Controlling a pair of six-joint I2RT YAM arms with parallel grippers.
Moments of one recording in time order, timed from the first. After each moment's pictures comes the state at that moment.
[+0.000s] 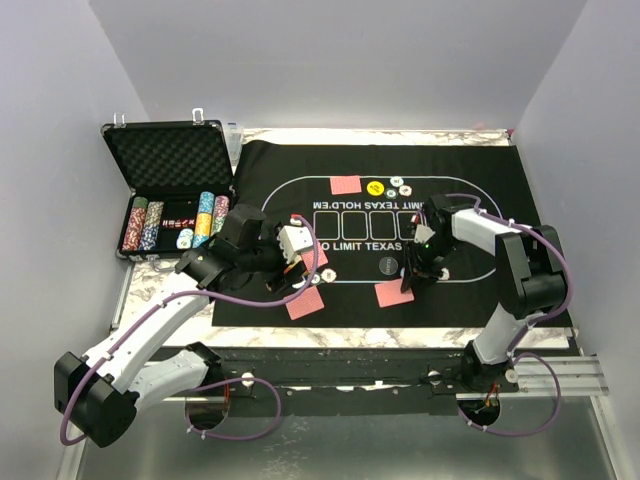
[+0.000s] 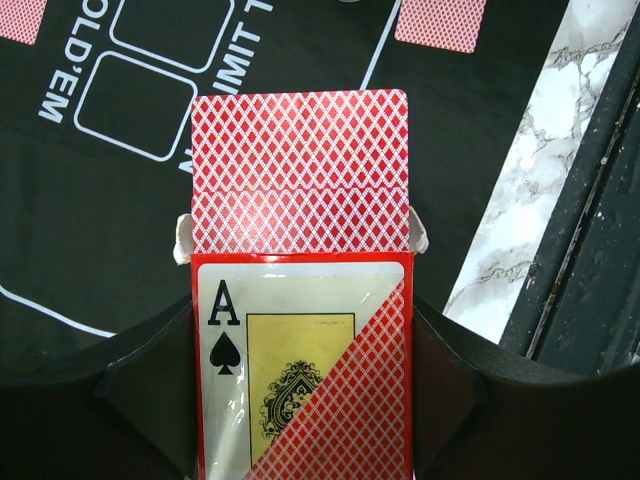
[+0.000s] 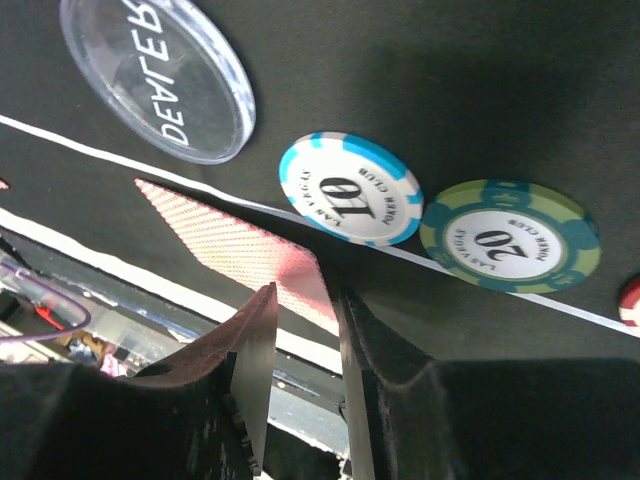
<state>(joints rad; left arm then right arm) -0.58 1.01 0.86 -0.56 0.44 0.46 0.20 1.74 0.99 -0.84 -0.45 0.19</state>
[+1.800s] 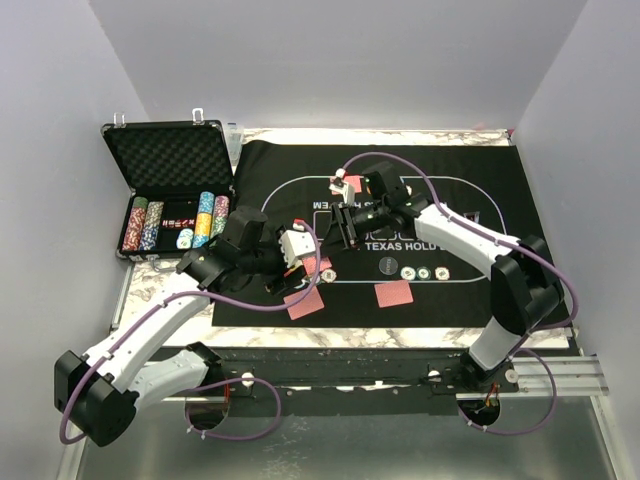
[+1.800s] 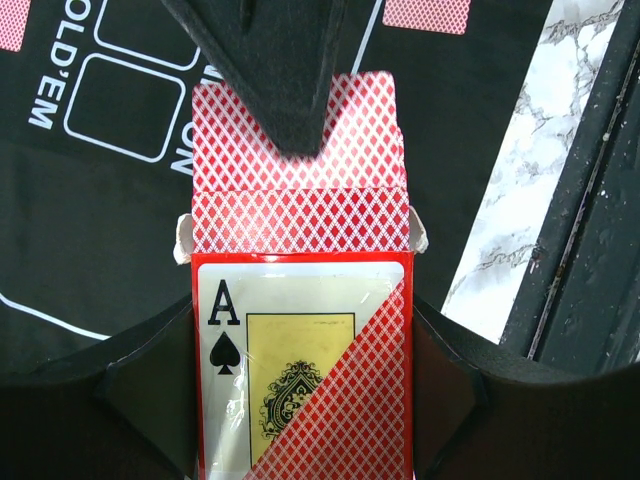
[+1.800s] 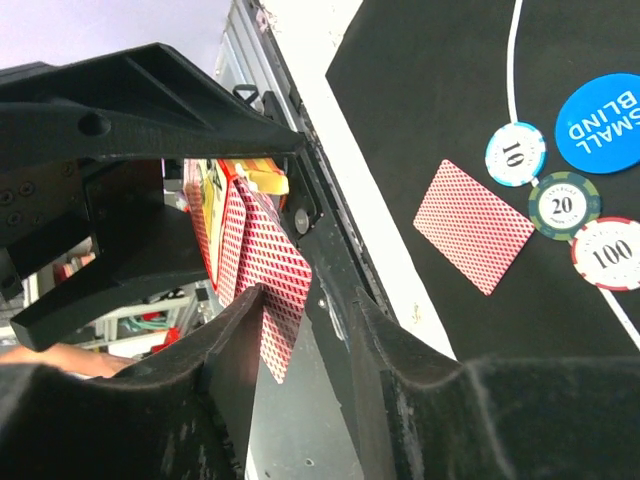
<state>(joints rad) -0.60 1.01 0.86 -0.58 0.45 0.51 0.61 1.69 1.24 -0.32 -0.93 0.47</state>
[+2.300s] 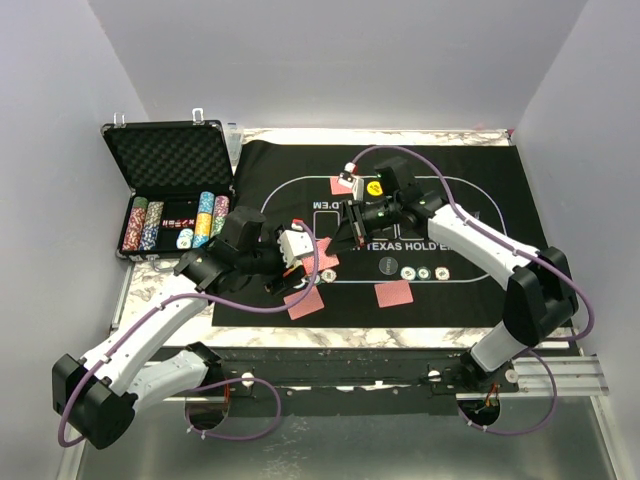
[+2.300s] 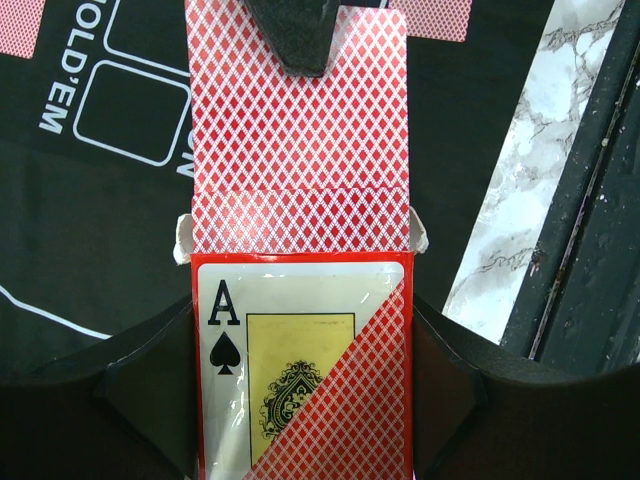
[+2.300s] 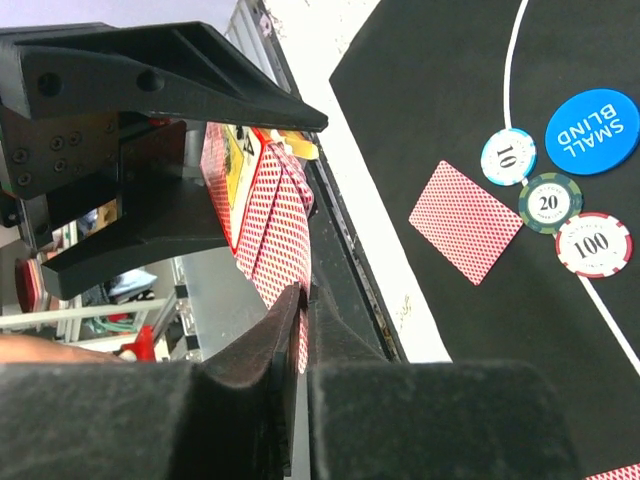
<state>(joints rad) -0.60 0.99 0.86 -0.58 0.45 0.51 0.58 1.60 1.24 -0.37 -0.93 0.39</state>
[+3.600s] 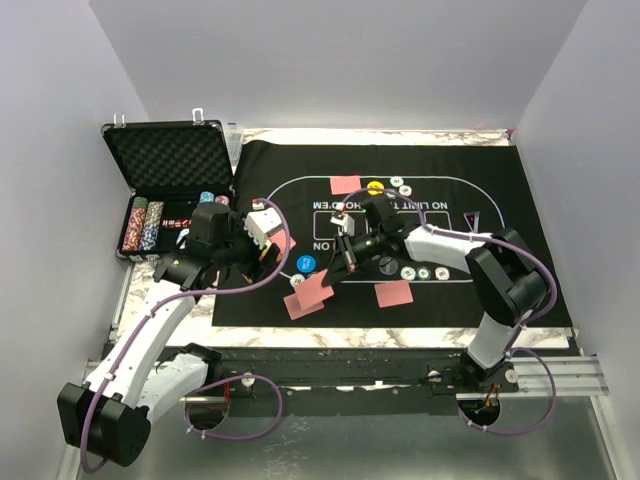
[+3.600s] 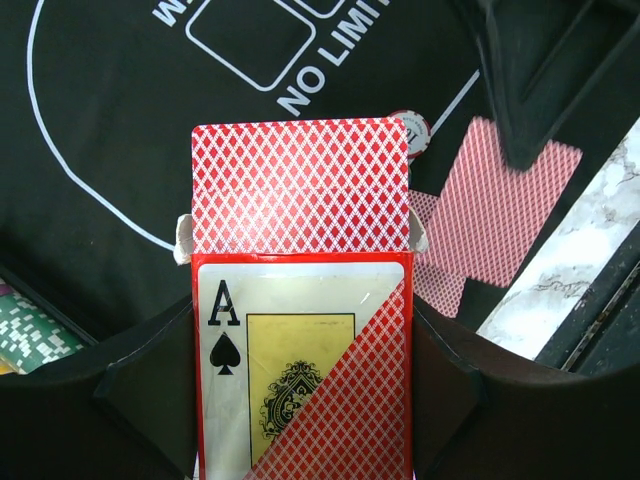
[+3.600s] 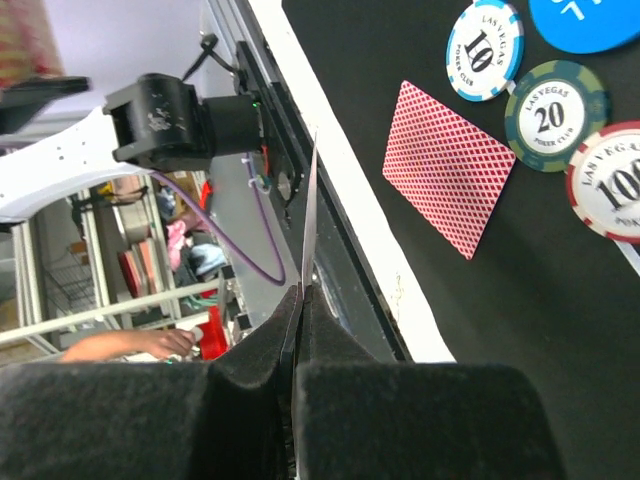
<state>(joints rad) -0.33 0.93 0.82 -0.57 0.46 0.40 0.59 1.75 1.00 -0.11 -1.01 0.58</state>
